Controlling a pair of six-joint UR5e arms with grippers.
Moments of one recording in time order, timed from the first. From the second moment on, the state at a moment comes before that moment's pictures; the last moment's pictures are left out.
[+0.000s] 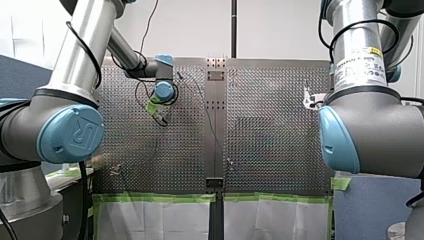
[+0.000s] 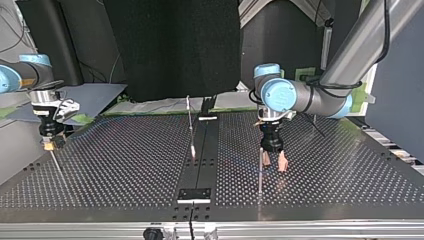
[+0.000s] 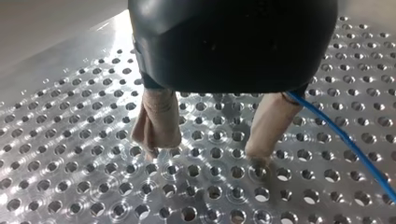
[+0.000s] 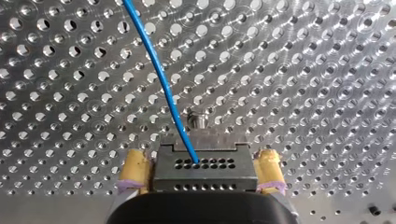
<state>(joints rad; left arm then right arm) -0.24 -1.91 -1.63 -2.68 -1.91 -2.42 1.53 -1.05 1.47 -0.49 1.19 1.57</state>
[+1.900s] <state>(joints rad) -0.26 -1.82 -1.69 -2.81 -1.79 -2.69 1.54 -1.05 1.47 -0.50 1.19 1.57</state>
